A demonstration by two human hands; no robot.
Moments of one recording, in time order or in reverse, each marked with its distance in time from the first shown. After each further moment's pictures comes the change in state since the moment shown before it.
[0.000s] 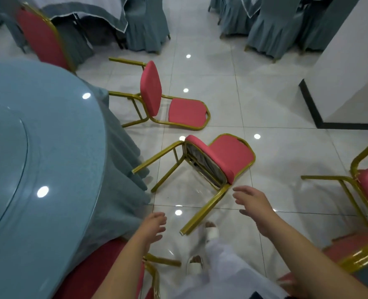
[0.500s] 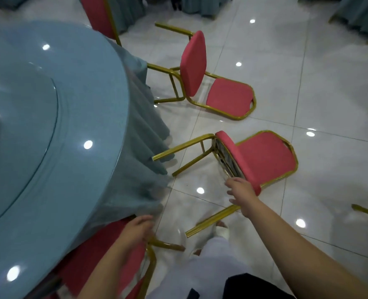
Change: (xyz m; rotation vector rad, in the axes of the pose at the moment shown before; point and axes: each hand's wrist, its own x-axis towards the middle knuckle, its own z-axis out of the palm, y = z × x) left_hand -0.021 0.033 -0.010 -0.081 0.289 -0.082; right_hand 0.174 -0.045 0.064 -0.070 -0.269 0.217
